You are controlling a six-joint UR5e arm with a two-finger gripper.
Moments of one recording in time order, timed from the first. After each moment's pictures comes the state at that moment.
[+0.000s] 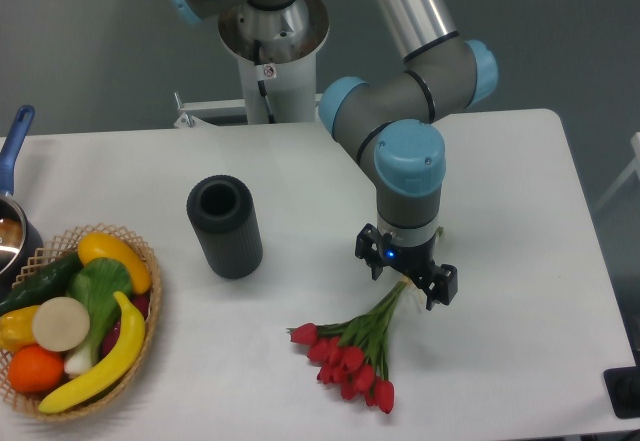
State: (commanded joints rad) arm 2.52 -2.01 -1.63 -0.87 1.57 1.14
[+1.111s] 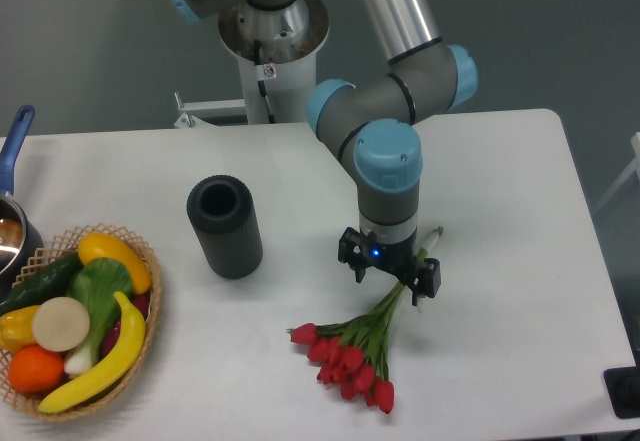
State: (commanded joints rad) arm 2.50 -2.06 -1.69 -0.76 1.56 1.00
